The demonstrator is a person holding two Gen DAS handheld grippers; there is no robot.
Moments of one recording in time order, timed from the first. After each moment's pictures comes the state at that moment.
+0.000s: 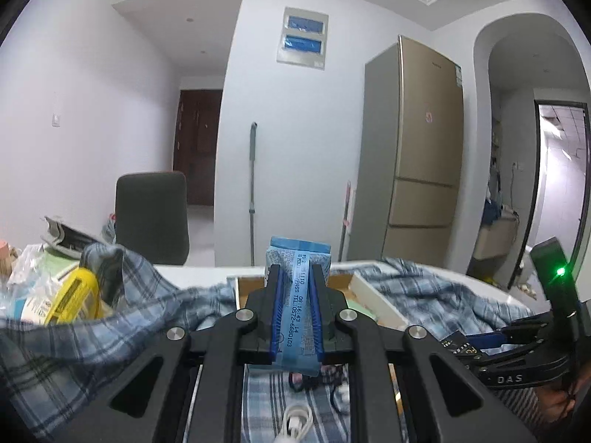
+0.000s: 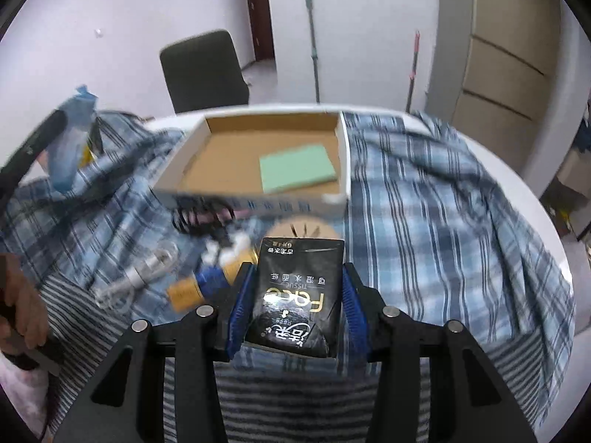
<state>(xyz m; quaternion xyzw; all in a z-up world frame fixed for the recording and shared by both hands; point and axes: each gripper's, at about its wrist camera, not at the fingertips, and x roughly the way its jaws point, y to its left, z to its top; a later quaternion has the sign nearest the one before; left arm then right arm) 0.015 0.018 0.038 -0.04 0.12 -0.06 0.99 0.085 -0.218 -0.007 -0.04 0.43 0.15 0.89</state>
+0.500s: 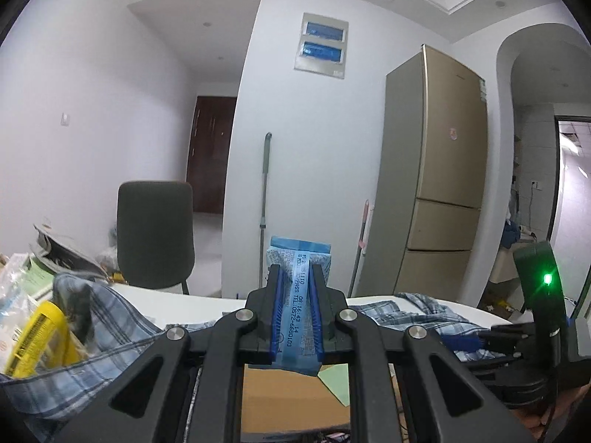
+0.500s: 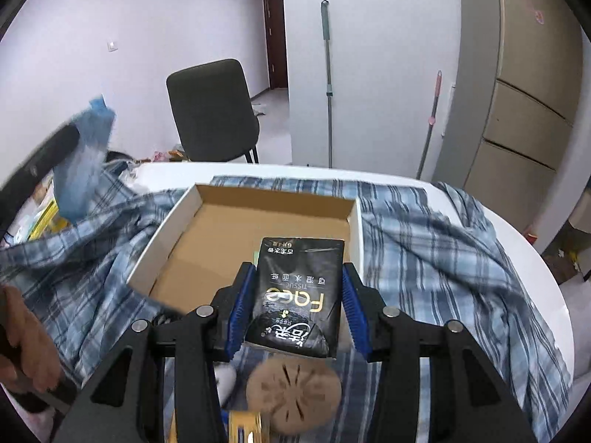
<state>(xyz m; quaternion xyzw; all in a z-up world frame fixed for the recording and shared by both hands) 0.109 0.010 0.047 -0.06 0.10 -0.03 0.99 0.191 -0.190 0.005 -0.05 0.38 0.18 0.91</state>
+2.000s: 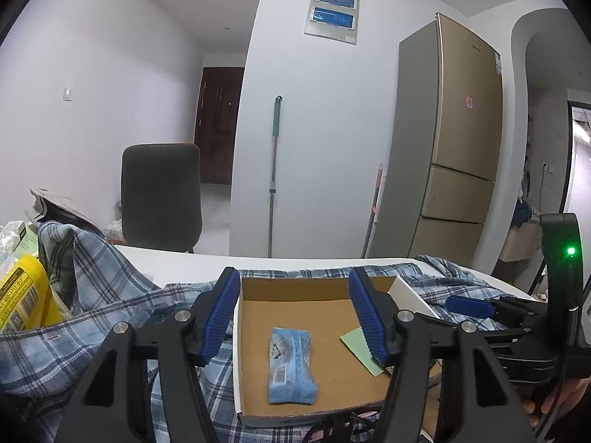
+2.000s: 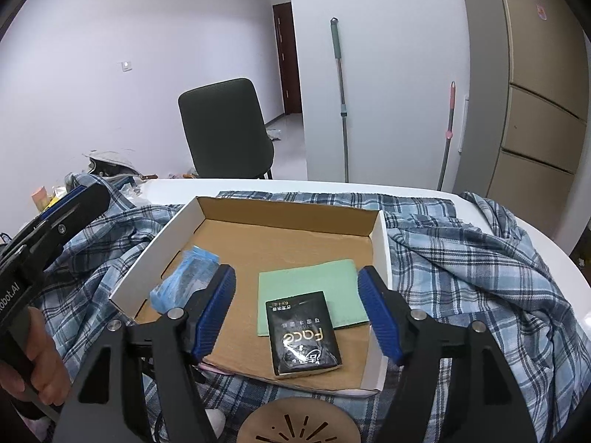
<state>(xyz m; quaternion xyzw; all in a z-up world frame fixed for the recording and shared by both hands) 0.137 0.013 -0.005 -0.06 0.16 -0.02 0.98 0.204 -0.188 -0.035 -0.03 0.32 0.21 0.92</state>
